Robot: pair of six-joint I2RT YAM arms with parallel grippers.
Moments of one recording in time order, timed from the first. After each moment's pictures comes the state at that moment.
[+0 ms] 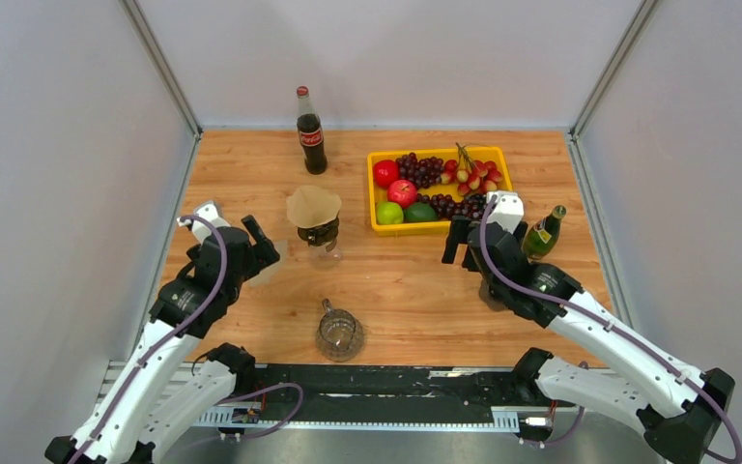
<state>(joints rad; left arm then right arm) -0.45 0.68 0.86 -0.82 -0.51 -0.74 0.79 0.88 0.86 -0.59 0.63 0.56</state>
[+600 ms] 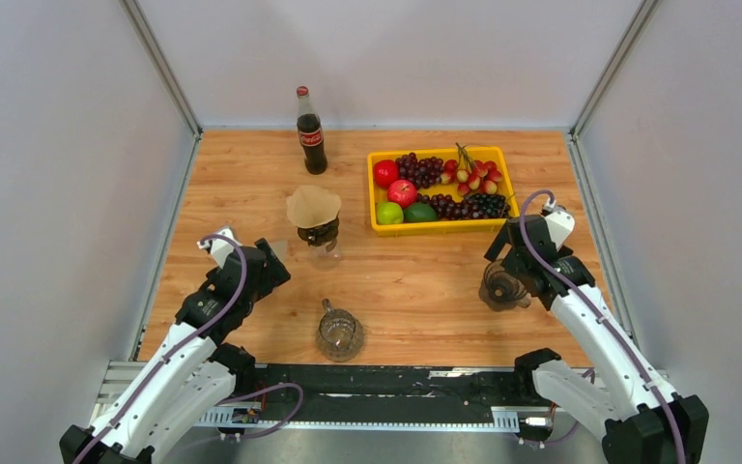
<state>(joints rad) -0.45 0.64 0.56 -0.70 -0.45 -0.85 0.35 0.91 0.77 -0.73 0.47 0.72</state>
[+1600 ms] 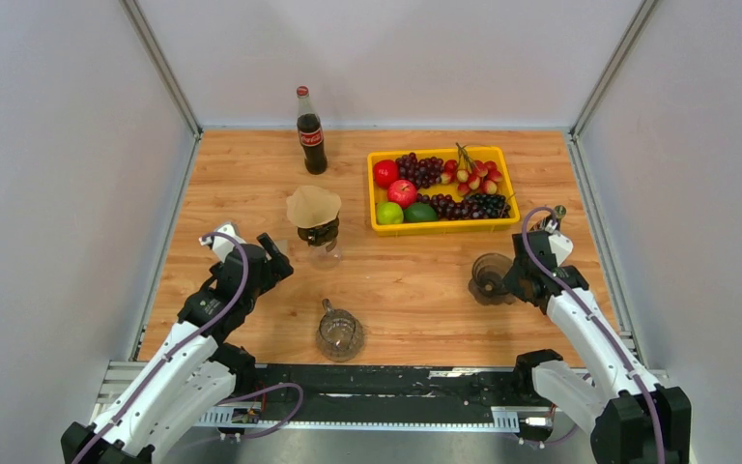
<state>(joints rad) -0.45 0.64 0.53 -0.59 -0.45 -0.84 0.19 0.93 0.60 -0.71 0.30 0.76</state>
